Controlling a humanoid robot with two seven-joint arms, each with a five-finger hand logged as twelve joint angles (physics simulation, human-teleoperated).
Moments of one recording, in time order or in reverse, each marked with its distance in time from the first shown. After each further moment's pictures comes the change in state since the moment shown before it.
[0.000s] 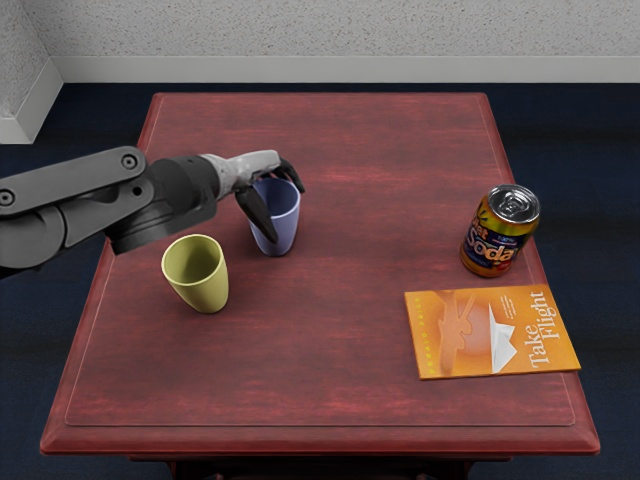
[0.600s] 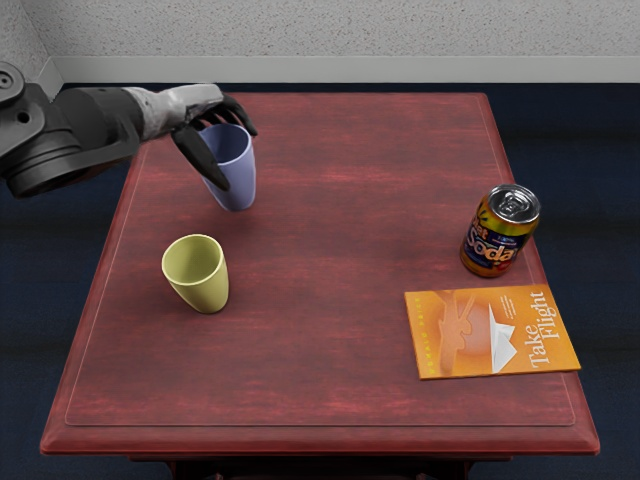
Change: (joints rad) left arm -0.114 0.240 -0.058 -0.105 -0.136 -0.068 0.000; right arm 0.000 0.000 0.000 0.000 0.000 0.000 0.000
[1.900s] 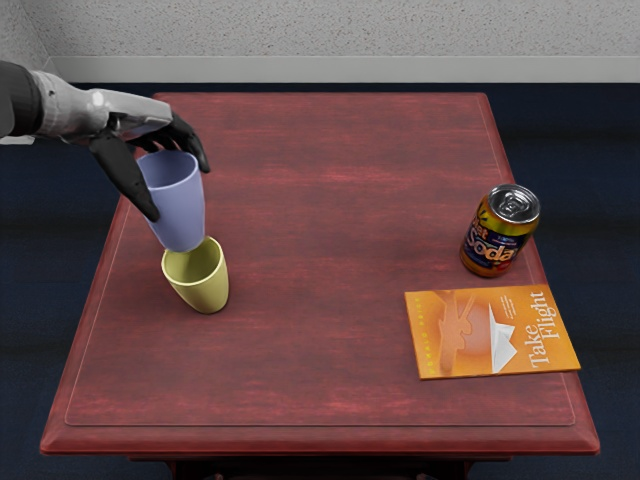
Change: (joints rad) left arm -0.089 0.286 -0.052 -0.121 -0.201 -0.468 0.000; right arm 0.000 0.000 0.000 0.000 0.000 0.000 0.000
